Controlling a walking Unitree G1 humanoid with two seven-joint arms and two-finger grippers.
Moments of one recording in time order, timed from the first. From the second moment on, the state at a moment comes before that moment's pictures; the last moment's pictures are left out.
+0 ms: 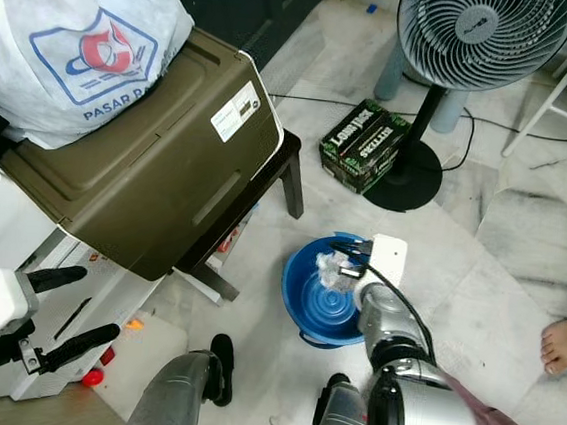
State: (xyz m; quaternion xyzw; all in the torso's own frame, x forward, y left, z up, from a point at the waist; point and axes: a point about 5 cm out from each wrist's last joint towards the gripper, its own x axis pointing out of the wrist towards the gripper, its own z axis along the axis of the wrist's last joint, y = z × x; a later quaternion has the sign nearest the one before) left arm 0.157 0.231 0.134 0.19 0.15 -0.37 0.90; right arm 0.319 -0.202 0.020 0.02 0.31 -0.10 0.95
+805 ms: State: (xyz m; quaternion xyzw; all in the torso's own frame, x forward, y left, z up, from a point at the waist) left arm 0.162 0.231 0.137 0.19 0.15 -0.37 0.90; right arm 0.309 -0.239 0.020 0.00 0.29 -0.19 0.94
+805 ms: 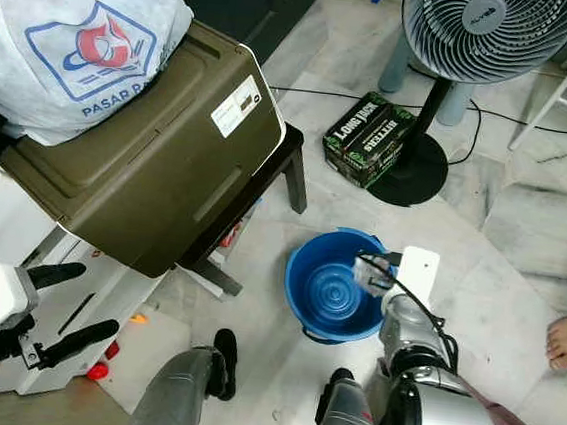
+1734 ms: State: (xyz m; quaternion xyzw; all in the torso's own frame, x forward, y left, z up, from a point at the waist) left arm 0.163 0.227 0.130 0.18 0.15 -0.38 0.90; right arm 0.333 -0.204 0.038 0.02 0.25 -0.13 0.96
